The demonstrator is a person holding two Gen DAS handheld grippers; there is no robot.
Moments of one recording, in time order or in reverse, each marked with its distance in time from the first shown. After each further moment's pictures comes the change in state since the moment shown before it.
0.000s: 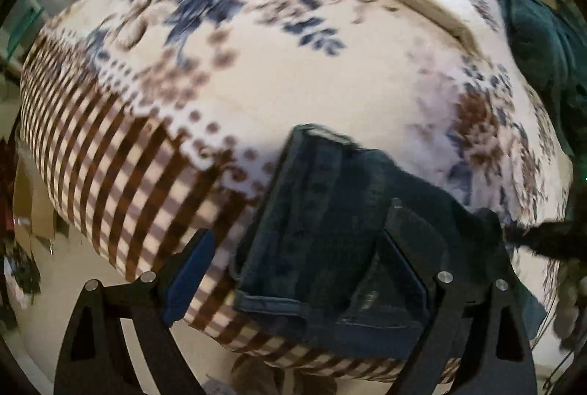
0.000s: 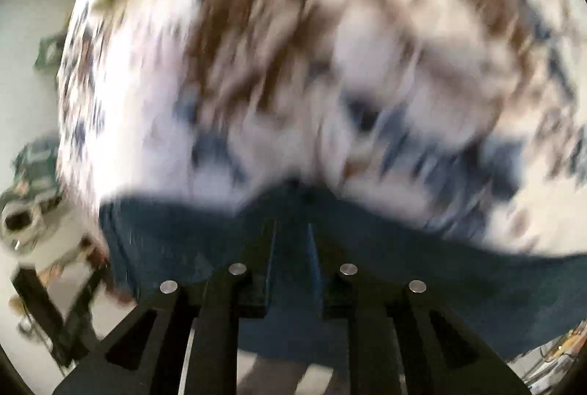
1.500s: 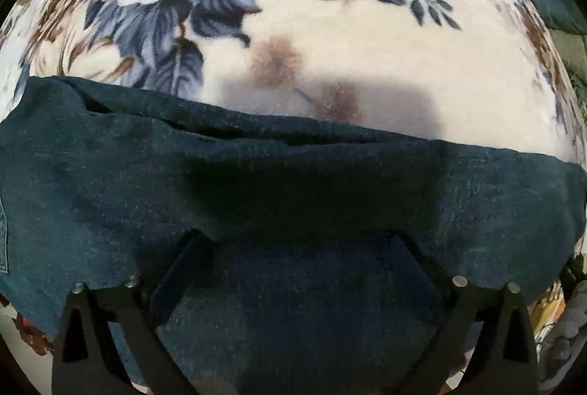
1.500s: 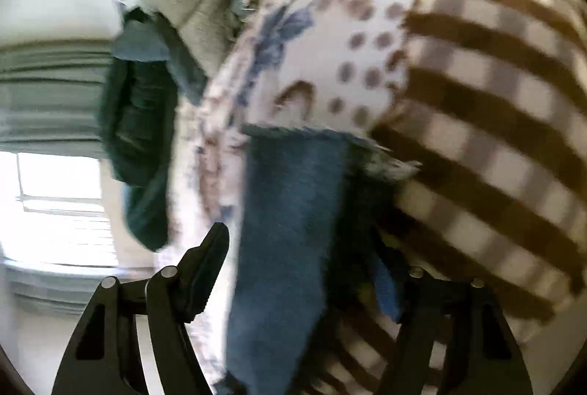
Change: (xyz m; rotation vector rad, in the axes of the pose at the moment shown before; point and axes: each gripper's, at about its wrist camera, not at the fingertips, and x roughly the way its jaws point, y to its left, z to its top) left arm 0.138 -0.410 -0.193 0.484 0.207 0.027; right arm -0.095 -0.617 -0.352 0.927 -1.114 0.640
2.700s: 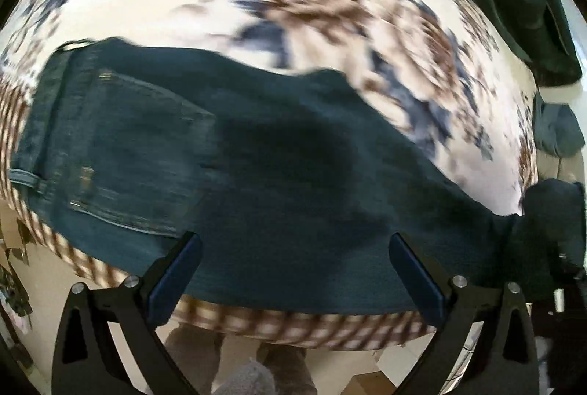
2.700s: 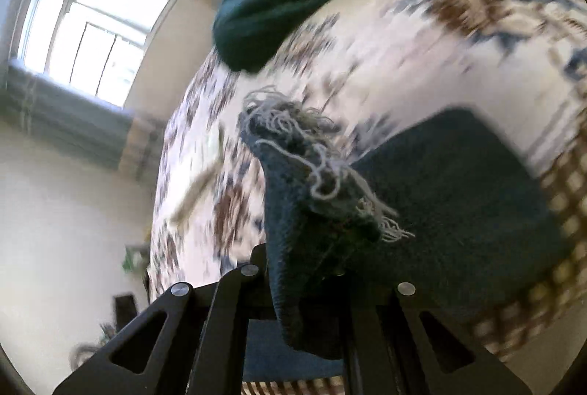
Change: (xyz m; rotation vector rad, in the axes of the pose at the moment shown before) left arm -0.104 0.248 -0.044 -0.327 -0.094 -0.159; right arm 0.105 0.242 -0.396 -0.605 0.275 -0.043
